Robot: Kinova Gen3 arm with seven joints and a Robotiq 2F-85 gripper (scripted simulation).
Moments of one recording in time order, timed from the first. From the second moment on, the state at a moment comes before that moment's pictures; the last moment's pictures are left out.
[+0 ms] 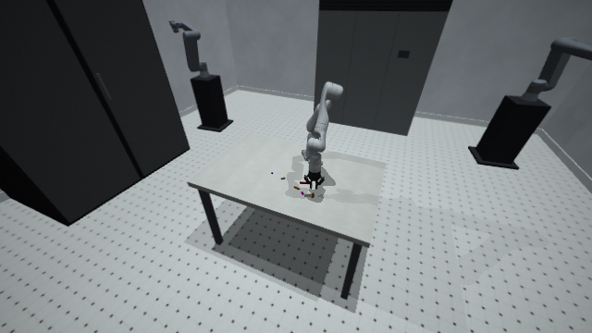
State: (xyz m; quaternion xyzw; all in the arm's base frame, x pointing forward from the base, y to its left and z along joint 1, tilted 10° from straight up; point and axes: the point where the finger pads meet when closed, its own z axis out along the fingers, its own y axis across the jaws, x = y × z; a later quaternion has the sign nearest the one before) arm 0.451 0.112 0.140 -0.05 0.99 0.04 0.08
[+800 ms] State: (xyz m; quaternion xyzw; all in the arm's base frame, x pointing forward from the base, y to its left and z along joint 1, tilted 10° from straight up) arm 0.456 0.115 0.111 -0.06 0.99 0.04 0.08
